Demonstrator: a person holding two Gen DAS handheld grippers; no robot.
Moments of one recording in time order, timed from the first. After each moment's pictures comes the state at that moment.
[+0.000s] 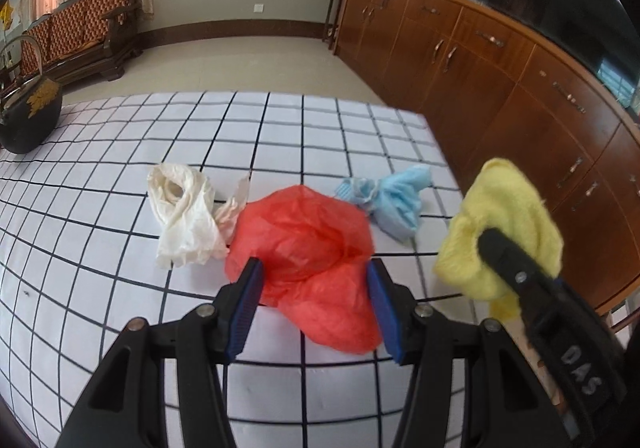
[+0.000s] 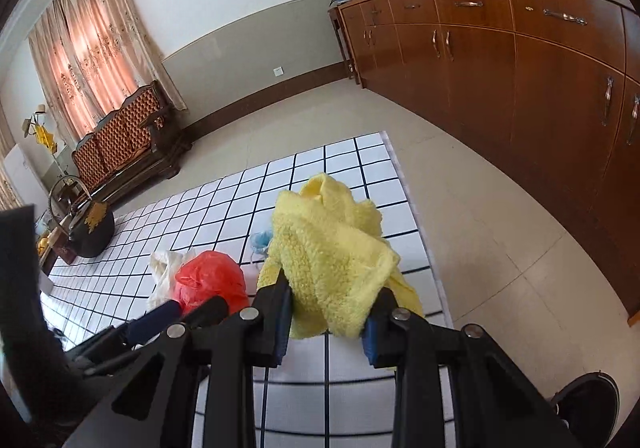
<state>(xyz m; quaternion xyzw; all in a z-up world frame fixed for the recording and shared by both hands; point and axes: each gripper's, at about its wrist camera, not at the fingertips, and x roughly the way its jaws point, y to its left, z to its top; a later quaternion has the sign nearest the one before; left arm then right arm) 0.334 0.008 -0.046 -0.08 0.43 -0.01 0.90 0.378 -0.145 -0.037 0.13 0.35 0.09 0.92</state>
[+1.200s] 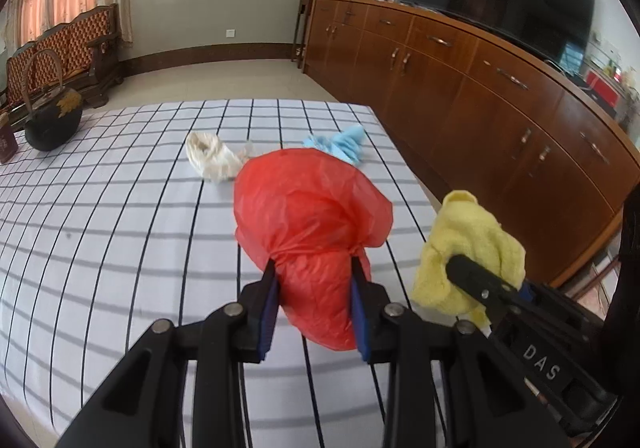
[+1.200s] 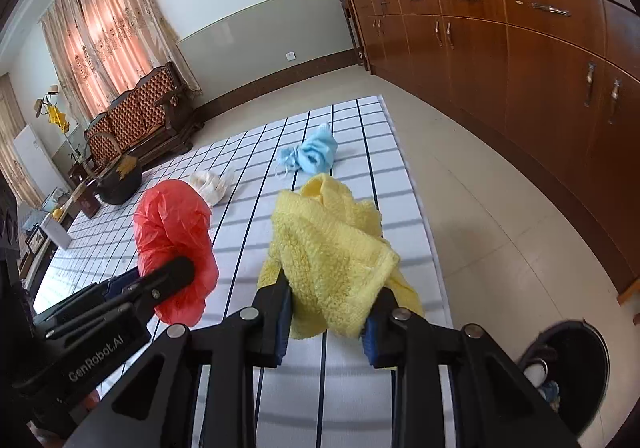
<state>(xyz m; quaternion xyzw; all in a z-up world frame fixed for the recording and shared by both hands) 0.209 0.009 -0.018 -0.05 0.38 -0.07 0.92 0.252 -0.158 -0.038 0.11 0.37 0.11 0.92</state>
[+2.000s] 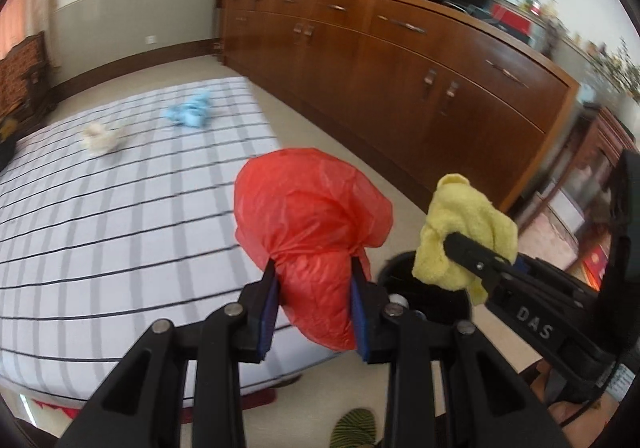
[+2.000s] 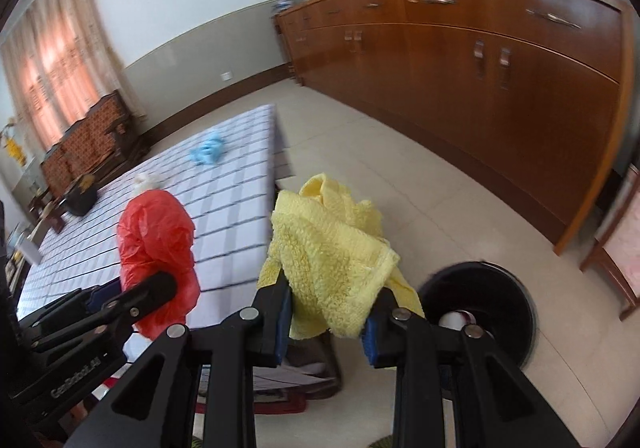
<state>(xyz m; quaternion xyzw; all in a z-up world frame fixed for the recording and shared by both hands) 0.138 -0.112 -0.023 0.00 0.40 -0.20 0.89 0.120 -0.288 -0.040 0.14 0.36 -0.01 0.92</state>
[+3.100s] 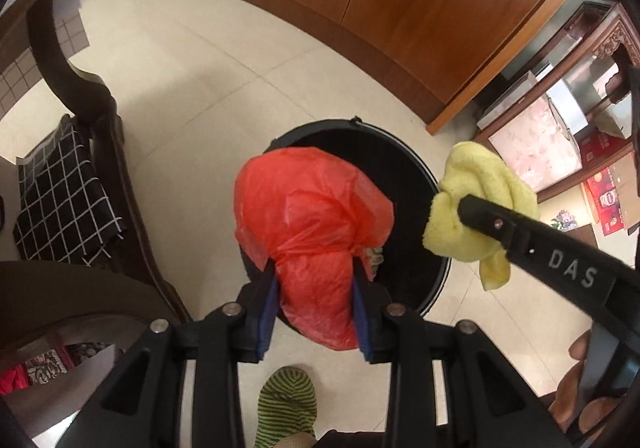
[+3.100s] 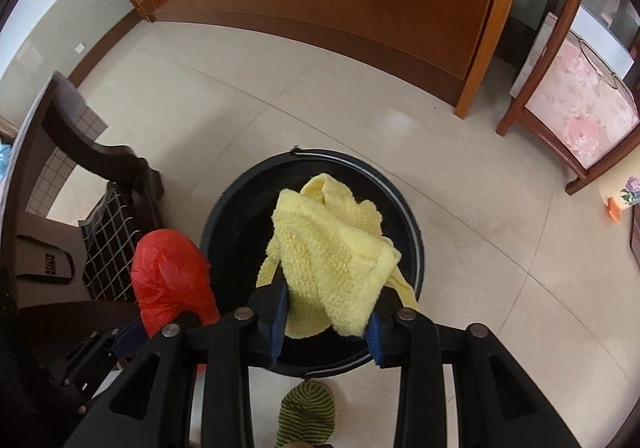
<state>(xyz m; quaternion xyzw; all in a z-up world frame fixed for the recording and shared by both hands) 0.159 -0.308 -0.178 0.06 0.58 -0.27 0.77 0.139 -0.481 -0.189 0.22 0.54 -0.19 0.79</state>
